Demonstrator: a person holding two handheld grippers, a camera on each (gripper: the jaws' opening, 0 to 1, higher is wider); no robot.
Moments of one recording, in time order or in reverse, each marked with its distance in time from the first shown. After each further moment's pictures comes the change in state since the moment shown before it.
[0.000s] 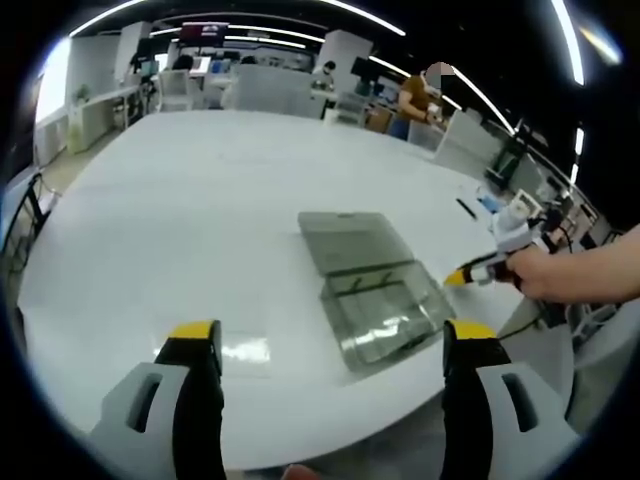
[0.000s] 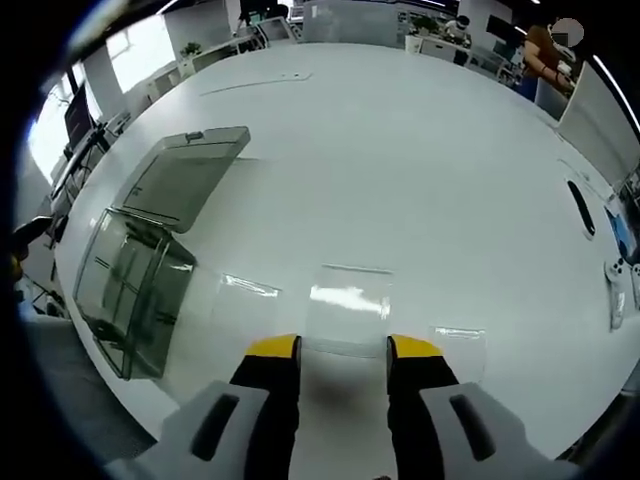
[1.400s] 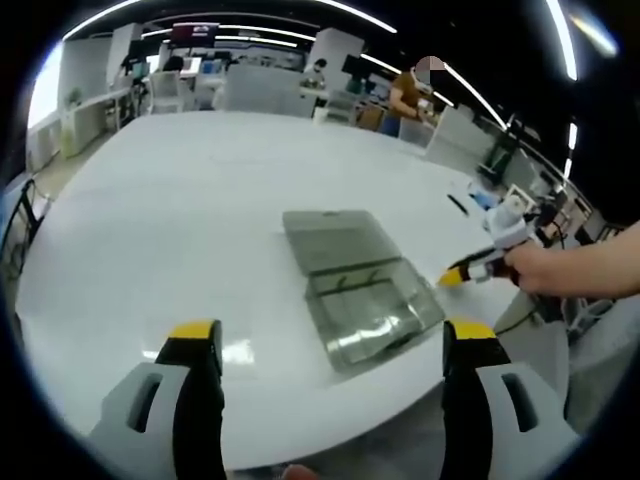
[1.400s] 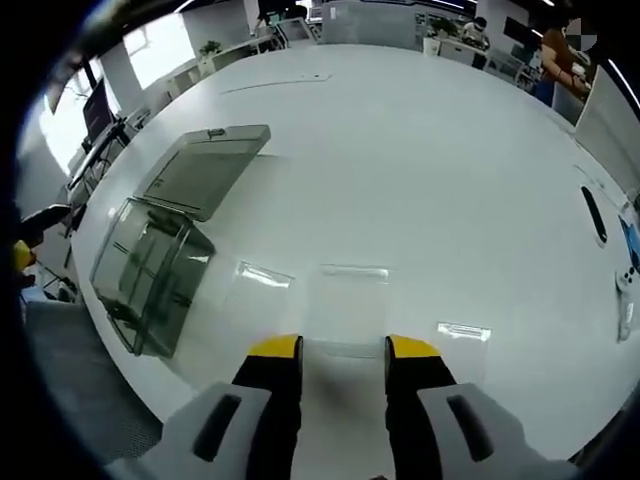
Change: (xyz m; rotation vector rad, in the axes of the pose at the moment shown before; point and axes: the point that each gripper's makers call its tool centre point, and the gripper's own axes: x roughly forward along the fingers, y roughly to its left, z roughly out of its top) left arm 0.004 -0.016 -0.002 0.017 0.008 -0.032; right arm -0.016 0.007 -0.006 -0.043 -0.020 0.084
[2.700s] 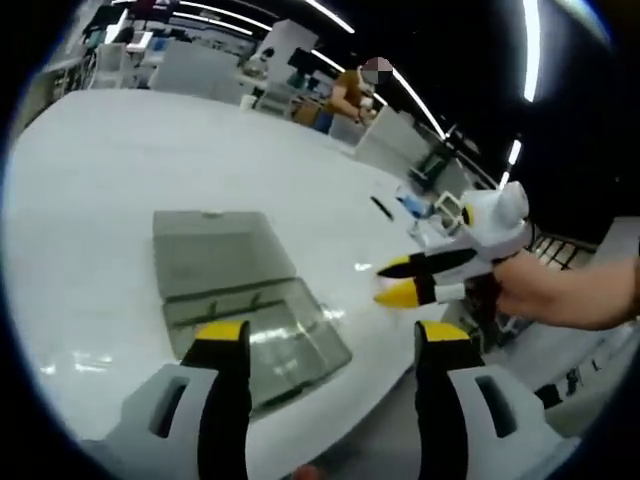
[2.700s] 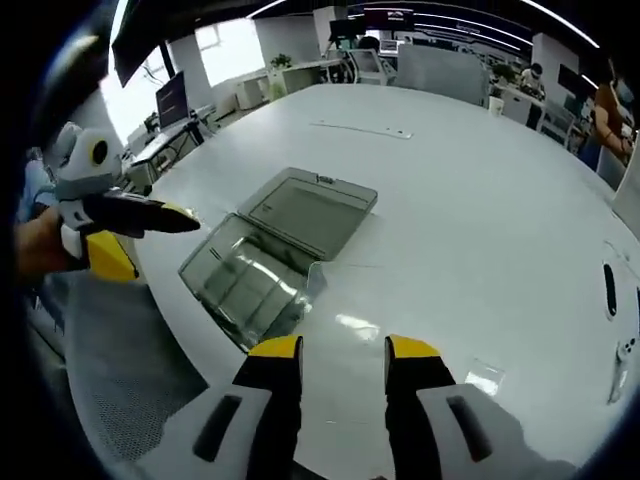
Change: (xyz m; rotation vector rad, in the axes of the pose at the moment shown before) left arm 0.064 -0.113 0.013 -0.069 0.026 -0.372; right arm -0.069 0.076 0.036 -0.207 -0.141 0.194
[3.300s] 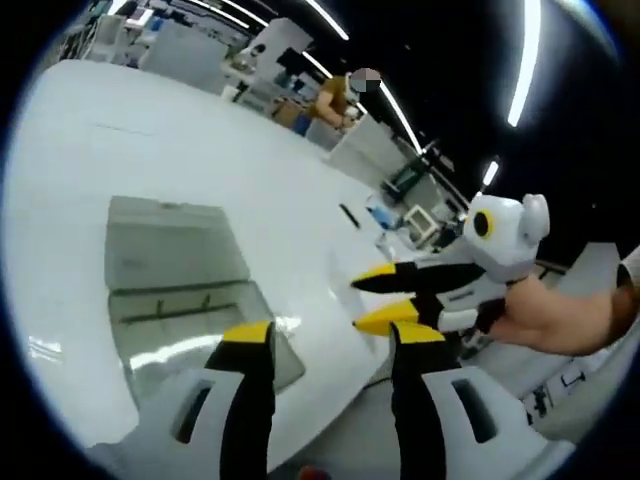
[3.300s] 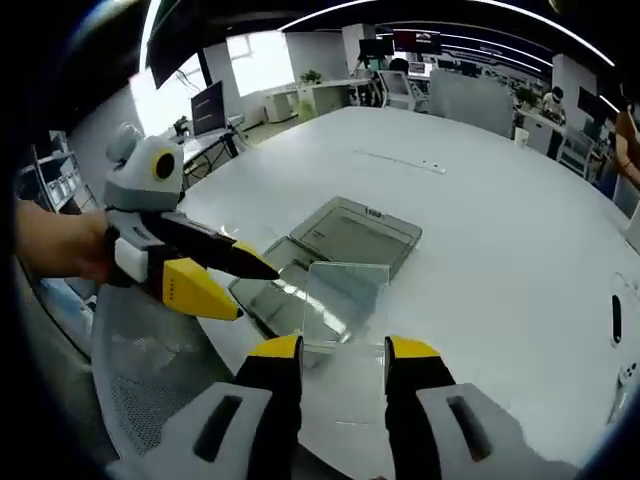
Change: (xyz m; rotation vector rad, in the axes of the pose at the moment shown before) left arm 0.011 -0.031 0.003 -0.084 -0.034 -0.139; right arm -0.021 0.047 0.027 -0.069 -0.089 0.080
